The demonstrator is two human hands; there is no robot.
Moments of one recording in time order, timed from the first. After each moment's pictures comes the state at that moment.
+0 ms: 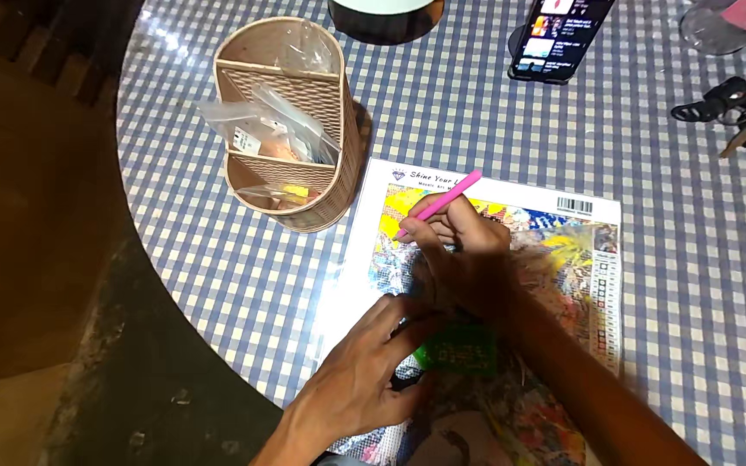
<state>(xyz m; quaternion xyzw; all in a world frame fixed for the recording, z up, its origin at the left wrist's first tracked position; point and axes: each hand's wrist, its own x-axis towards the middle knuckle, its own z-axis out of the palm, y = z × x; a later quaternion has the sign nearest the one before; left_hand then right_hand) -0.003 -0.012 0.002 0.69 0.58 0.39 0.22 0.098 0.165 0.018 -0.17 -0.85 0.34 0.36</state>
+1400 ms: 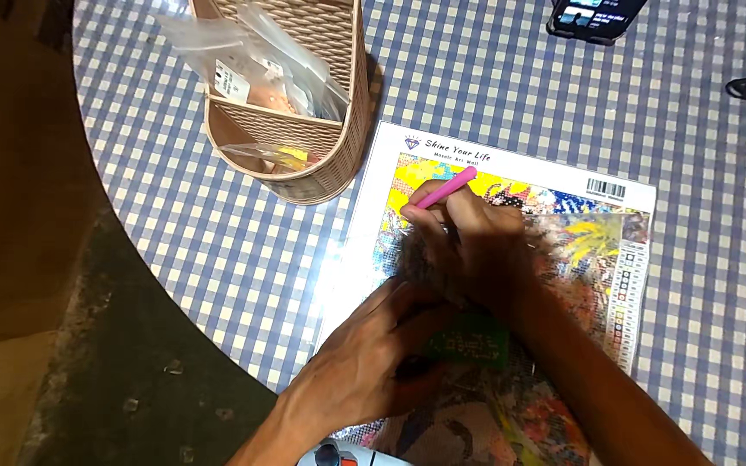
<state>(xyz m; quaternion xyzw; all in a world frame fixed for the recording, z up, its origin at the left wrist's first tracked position) -0.001 -0.011 0.005 0.69 0.59 0.37 0.22 0.096 0.160 0.021 -0.18 -0.92 0.16 0.32</state>
